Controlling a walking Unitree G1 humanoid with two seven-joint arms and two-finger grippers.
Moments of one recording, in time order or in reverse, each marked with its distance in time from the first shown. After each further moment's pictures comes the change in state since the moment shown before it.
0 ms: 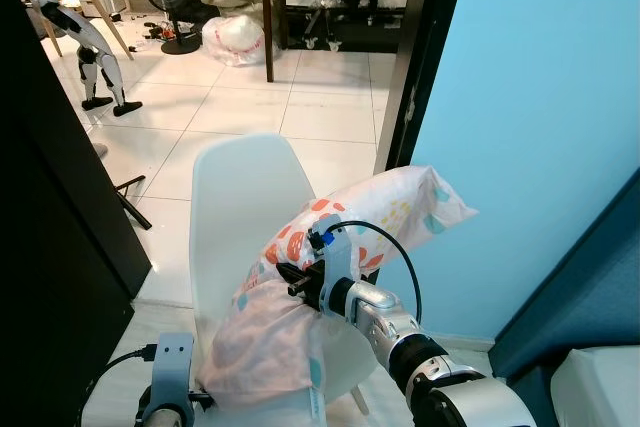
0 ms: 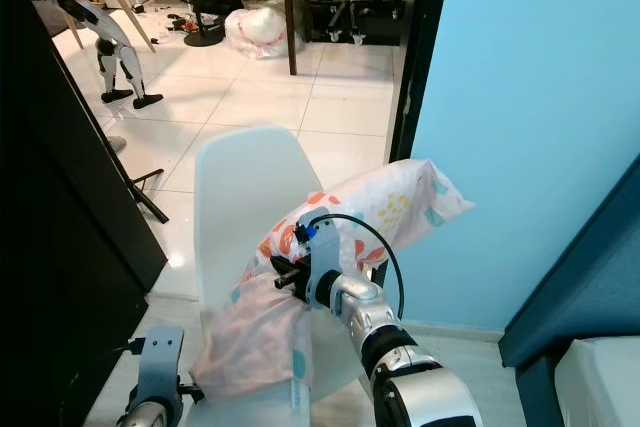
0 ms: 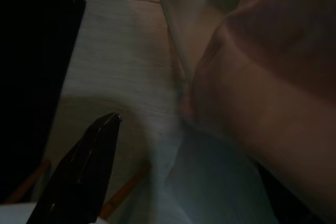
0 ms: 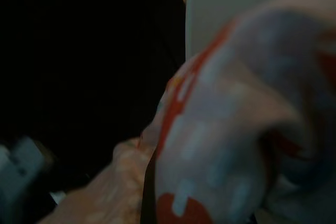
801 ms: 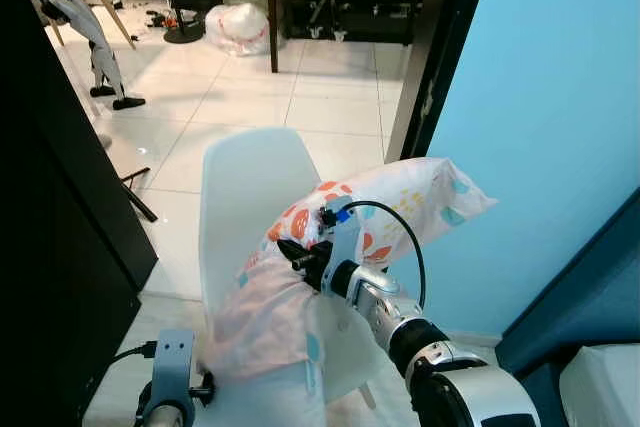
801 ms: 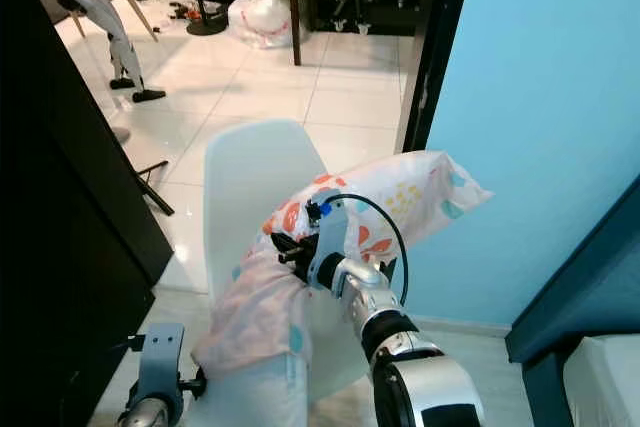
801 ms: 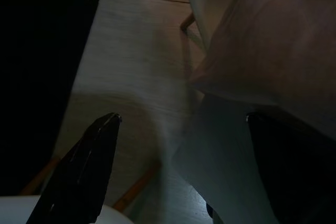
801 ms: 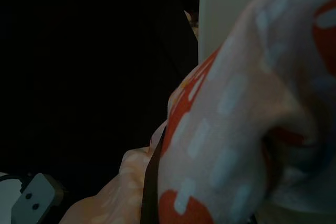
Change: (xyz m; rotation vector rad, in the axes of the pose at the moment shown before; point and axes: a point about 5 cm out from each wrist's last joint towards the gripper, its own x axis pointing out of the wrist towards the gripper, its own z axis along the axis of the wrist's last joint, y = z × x) left arm -0.001 0.001 -0.001 0.002 0.000 0.025; right arm 0.004 -0.001 0.017 0.050 -0.062 0.001
